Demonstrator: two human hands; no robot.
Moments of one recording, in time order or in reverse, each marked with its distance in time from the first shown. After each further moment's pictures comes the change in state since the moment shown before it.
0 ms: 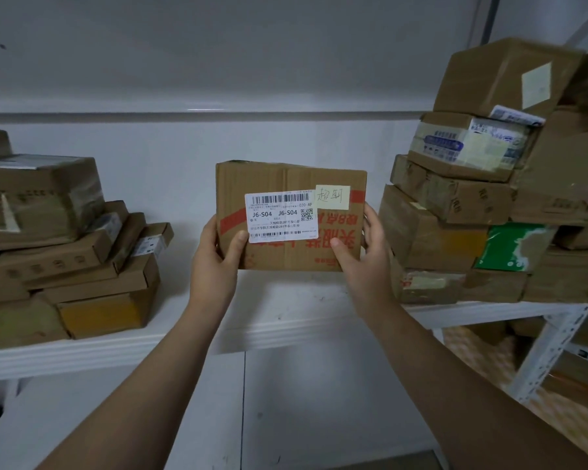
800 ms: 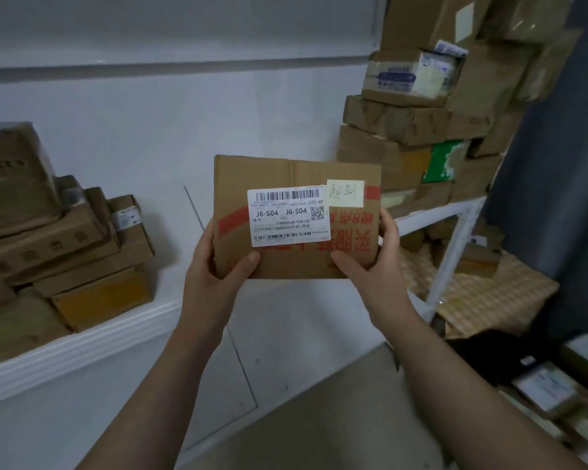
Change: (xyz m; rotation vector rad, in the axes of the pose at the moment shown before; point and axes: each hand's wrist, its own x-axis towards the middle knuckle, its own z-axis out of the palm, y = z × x) left_hand -0.068 -0.008 -0.084 -0.372 -0.451 -0.115; right_hand -0.146 -0.045 0.020 -0.091 0.172 0.150
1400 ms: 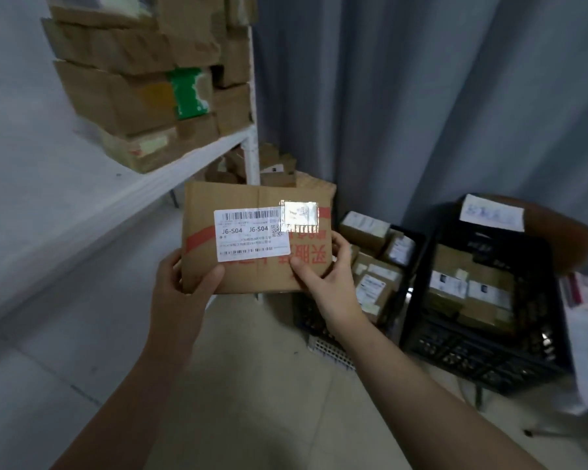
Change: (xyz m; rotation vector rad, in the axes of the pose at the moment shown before) left_hand -0.128 -0.037 0.179 -0.031 -0.367 -0.275; right_hand -0.187 -0.026 -0.179 -0.157 0.583 0.270
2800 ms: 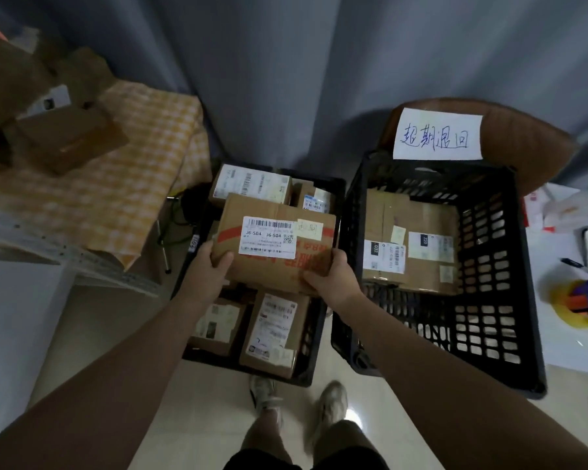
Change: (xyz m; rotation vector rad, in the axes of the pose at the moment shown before) left_hand 0.223 -0.241 0.482 0.517 -0.737 -0.395; right_hand 0.298 0.225 -0.329 -0.435 0.287 0.776
